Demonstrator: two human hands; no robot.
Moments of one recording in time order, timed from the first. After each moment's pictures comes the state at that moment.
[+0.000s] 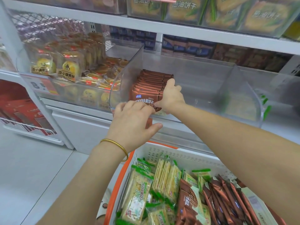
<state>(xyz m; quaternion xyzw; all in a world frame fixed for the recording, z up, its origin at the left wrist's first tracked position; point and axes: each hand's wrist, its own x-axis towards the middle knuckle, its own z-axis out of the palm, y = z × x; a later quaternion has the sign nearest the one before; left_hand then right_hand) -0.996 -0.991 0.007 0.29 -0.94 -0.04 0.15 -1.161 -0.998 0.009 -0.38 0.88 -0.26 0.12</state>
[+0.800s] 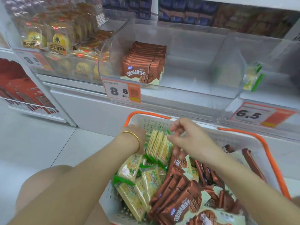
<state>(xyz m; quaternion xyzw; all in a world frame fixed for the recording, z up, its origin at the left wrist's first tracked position) -1.006 -0.934 -0.073 0.31 -0.90 -0.02 -0.32 -1.105 -0.793 -0.025 -0.38 0.77 -0.36 0.35</state>
